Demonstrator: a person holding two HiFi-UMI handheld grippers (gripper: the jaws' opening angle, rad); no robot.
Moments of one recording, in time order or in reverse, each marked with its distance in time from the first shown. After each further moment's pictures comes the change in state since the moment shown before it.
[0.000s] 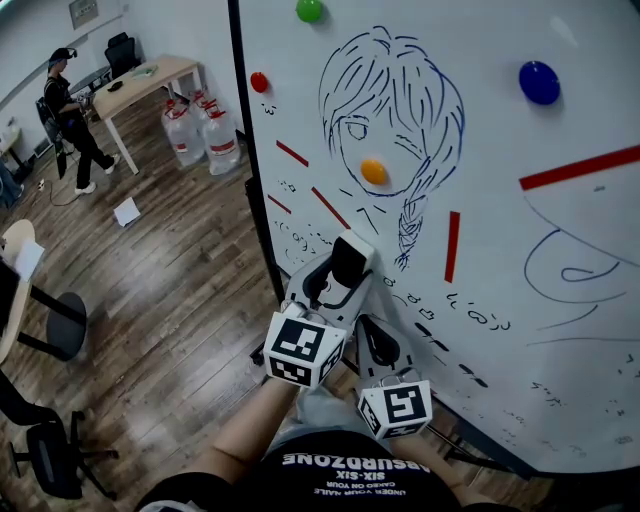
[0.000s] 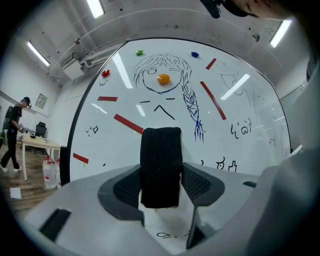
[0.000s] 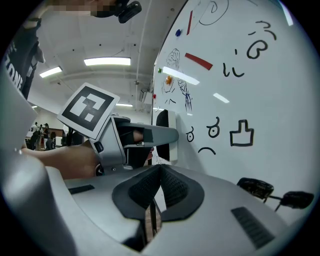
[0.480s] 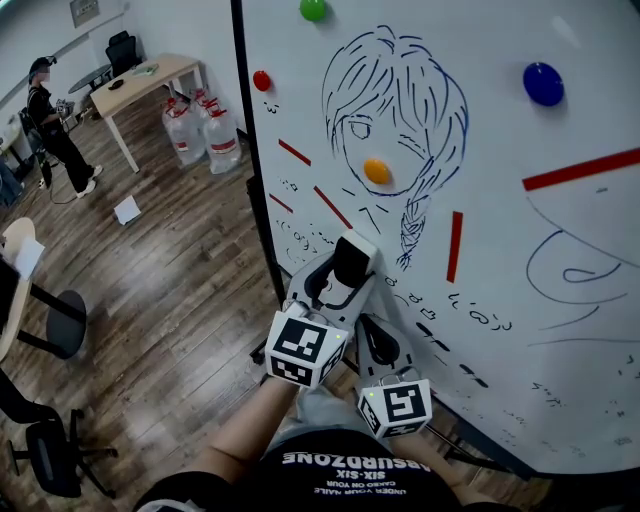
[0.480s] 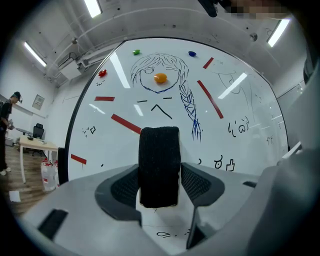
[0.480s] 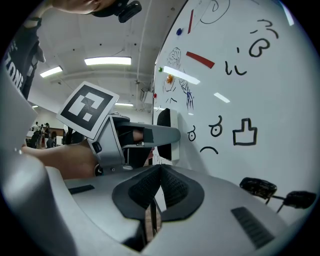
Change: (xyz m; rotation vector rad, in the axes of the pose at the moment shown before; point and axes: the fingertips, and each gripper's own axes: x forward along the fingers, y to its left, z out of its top) left arm 0.000 -0.003 -0.001 0.018 0.007 -0.022; right arm 0.002 0.002 -0.001 -0.006 0.005 0.008
